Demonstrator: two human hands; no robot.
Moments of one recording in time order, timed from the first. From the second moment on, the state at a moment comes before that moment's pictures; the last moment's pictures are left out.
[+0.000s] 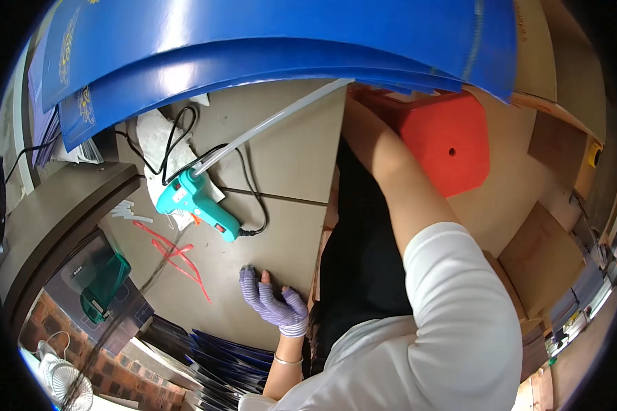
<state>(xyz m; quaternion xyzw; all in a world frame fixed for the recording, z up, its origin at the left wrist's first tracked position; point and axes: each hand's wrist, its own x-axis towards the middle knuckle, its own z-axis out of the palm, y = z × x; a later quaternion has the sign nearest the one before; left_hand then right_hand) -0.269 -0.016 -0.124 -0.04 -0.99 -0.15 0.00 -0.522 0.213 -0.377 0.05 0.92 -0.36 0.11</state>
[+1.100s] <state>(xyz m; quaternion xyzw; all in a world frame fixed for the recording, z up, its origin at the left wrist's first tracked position) -0.237 -0.039 -0.100 -0.01 -0.97 -0.21 0.14 -0.267 0.321 0.197 -0.33 0.86 -0.37 0.09</state>
